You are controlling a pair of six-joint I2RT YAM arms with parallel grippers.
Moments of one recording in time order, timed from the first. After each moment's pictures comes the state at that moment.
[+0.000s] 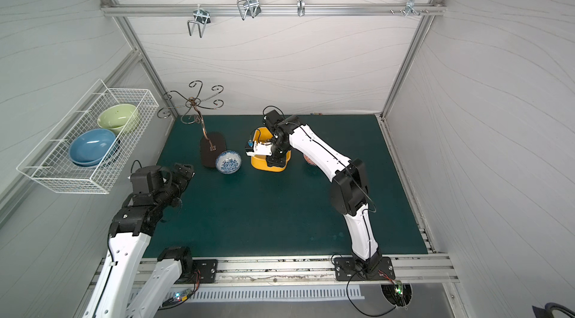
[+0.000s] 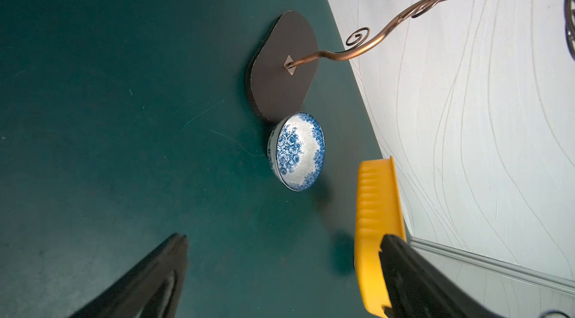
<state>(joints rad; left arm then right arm) 0.08 0.69 0.75 -0.74 0.05 -1.04 0.77 2.04 2.05 -1.25 -0.31 -0.83</state>
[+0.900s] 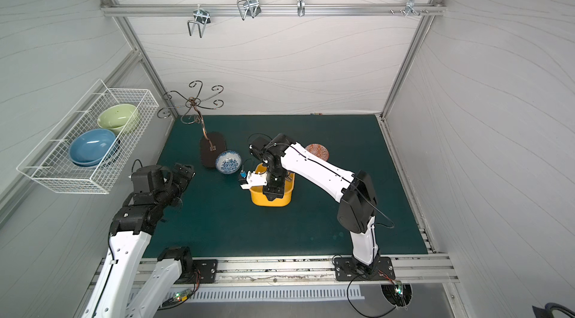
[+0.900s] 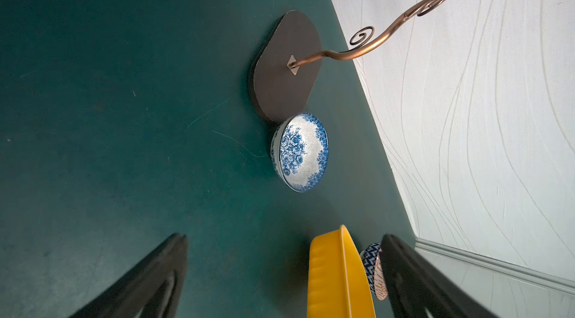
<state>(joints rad) 0.09 0.69 0.75 -0.74 0.04 -1.03 1.00 1.89 1.84 -1.44 -0.29 -0.61</state>
